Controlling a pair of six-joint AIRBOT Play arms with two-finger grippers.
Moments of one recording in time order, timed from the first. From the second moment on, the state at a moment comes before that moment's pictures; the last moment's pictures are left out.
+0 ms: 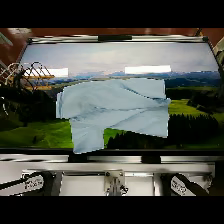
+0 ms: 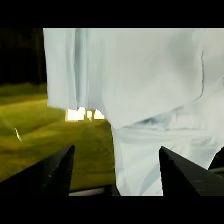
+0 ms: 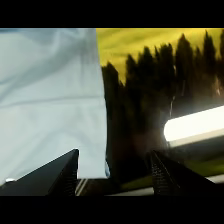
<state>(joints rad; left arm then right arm) 0.26 -1.34 1.17 1.05 -1.35 -1.38 -0.37 -1.17 1.20 1.76 -1.36 -1.62</state>
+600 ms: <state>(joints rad) 0.11 -1.41 0.87 0.92 -1.07 -1.17 -0.43 -1.16 1.09 1.92 -1.37 -1.67</state>
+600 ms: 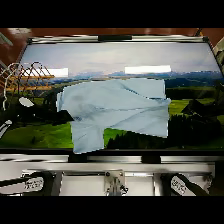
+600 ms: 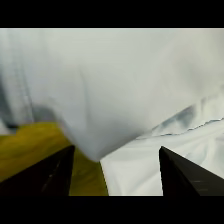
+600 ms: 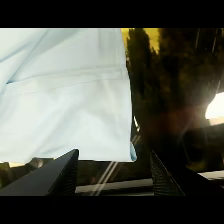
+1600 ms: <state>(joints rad) 0.05 -1.39 0.87 0.92 -1.05 -1.06 -0.34 -1.41 0.99 1.97 -1.12 -1.63</state>
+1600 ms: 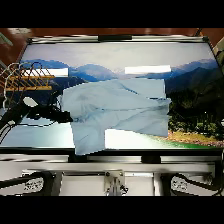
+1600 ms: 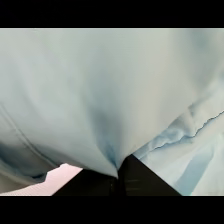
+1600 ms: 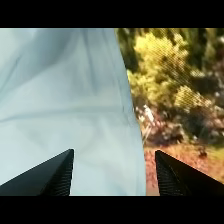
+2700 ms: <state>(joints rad) 0.10 -1.37 1.04 0.90 -1.17 -1.02 -0.27 -1.36 1.00 1.98 -1.01 -1.70</state>
